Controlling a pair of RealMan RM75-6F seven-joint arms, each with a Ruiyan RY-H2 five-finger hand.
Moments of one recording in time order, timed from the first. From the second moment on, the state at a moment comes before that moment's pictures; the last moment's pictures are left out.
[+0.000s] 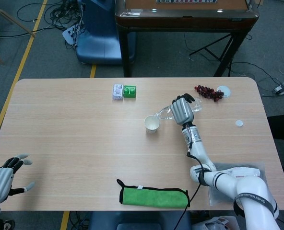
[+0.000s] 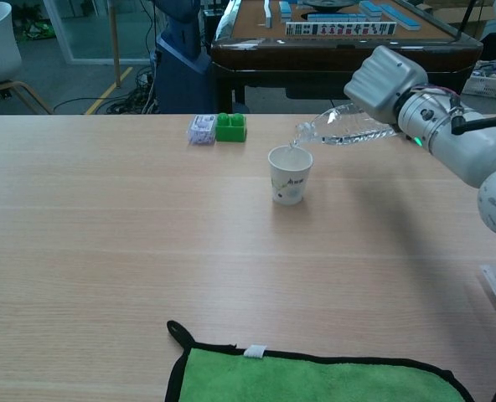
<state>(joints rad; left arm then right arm) -0.08 -1.09 0.01 -1.64 1.52 1.45 -0.03 0.94 -1.82 0.23 -0.85 -1.02 1.00 -1.24</state>
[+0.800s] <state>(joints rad) -0.08 -1.09 0.00 -1.64 1.52 1.45 -0.02 0.94 -1.82 0.21 -0.85 -0.99 1.01 -1.31</state>
